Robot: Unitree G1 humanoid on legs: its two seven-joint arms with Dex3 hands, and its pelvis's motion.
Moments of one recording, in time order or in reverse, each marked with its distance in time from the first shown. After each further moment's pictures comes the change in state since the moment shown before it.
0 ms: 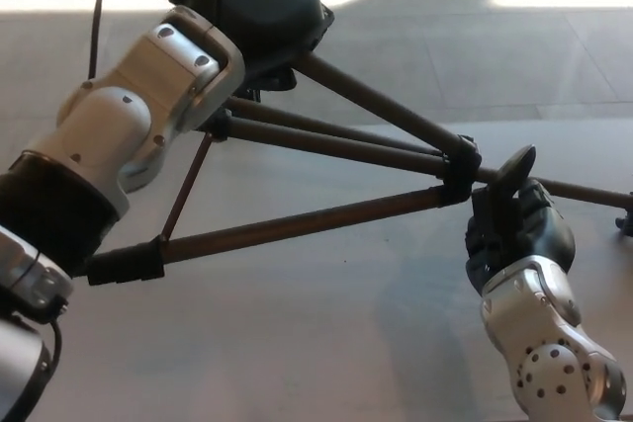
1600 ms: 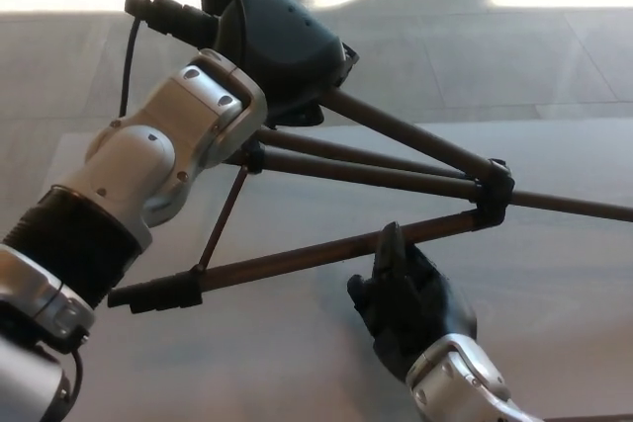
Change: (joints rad) left_arm 0.067 -0.068 0.010 -0.050 -0.004 0.006 0.000; right_arm 0.122 -0.013 0.301 0.050 0.166 -0.040 0.103
